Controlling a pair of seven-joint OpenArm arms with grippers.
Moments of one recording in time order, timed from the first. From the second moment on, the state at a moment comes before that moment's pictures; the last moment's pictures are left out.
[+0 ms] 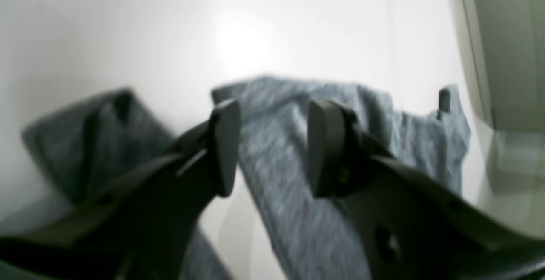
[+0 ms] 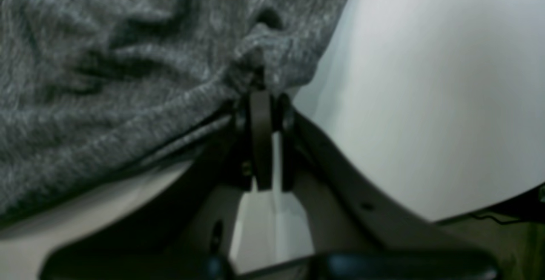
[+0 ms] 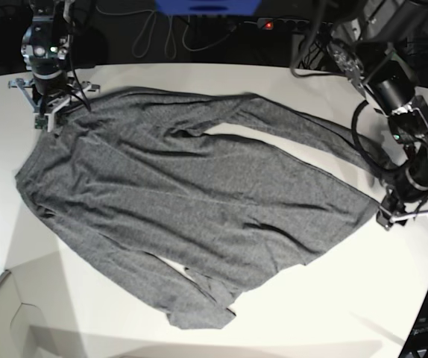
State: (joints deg) left arm -18.6 -8.9 -42.0 67.1 -31.0 -6.6 48.2; right arm -27.9 6.8 15.4 101.1 -0.2 0.4 -31.2
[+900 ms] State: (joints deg) left arm -20.3 -12.0 -32.3 53.7 -30.8 -6.3 36.6; right arm -27.9 6.8 15.4 101.1 -0.2 0.4 -31.2
